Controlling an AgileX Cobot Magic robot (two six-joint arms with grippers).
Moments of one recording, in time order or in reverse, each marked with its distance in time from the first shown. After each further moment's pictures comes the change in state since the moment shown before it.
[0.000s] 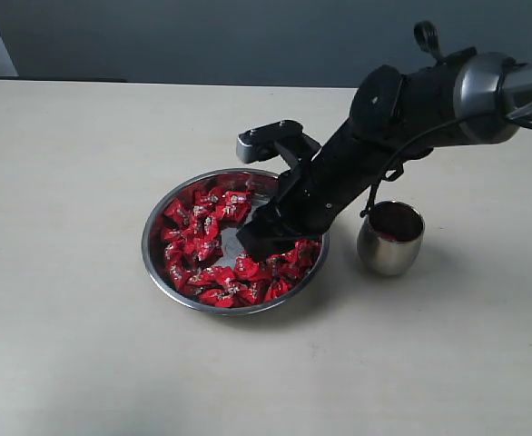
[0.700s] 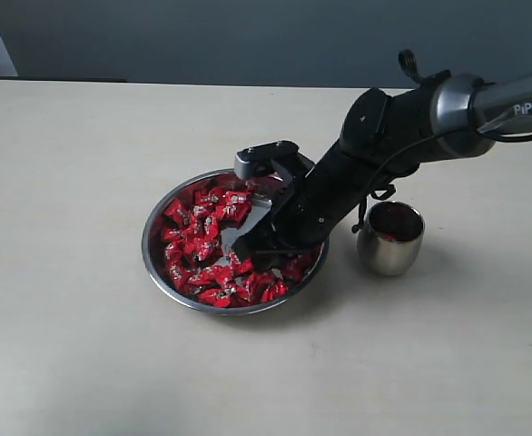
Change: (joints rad) left arm 0.000 0.000 0.000 0.000 0.000 0.000; right arm 0.001 0.066 0.000 0.067 -0.007 -0.026
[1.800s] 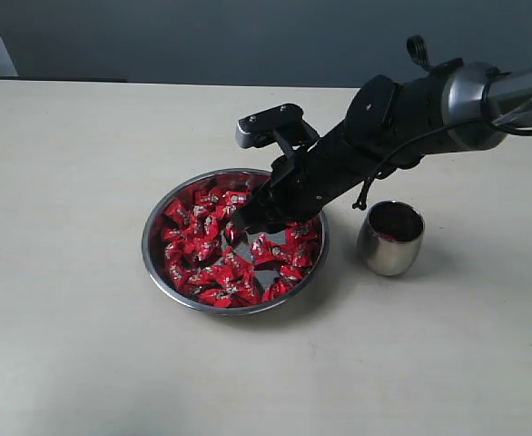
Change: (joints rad) left arm 0.000 0.000 0.000 0.000 0.000 0.000; right arm 0.004 -0.036 0.000 0.016 -0.204 -0.064
